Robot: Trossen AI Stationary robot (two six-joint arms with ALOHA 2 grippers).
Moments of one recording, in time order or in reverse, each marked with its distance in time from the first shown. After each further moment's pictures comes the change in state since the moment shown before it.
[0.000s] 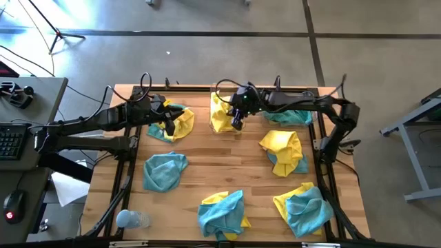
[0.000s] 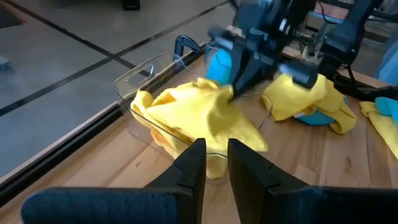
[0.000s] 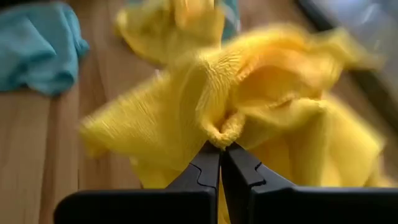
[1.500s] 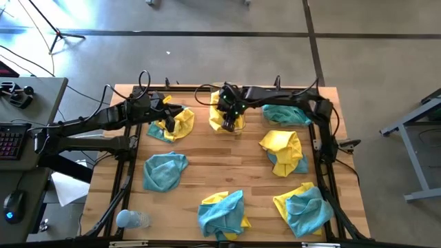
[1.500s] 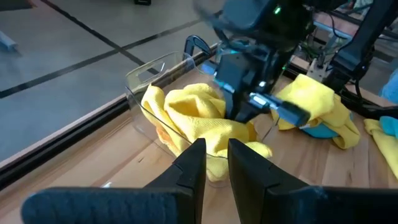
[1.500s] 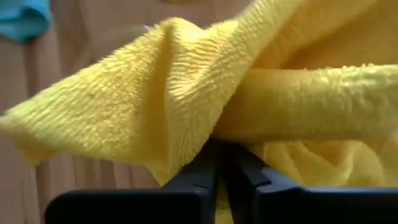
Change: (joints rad) left arm 0.045 0.000 0.000 -0.002 0.012 -0.071; right arm 0.006 0.303 0.391 -0.418 -0.036 -0.044
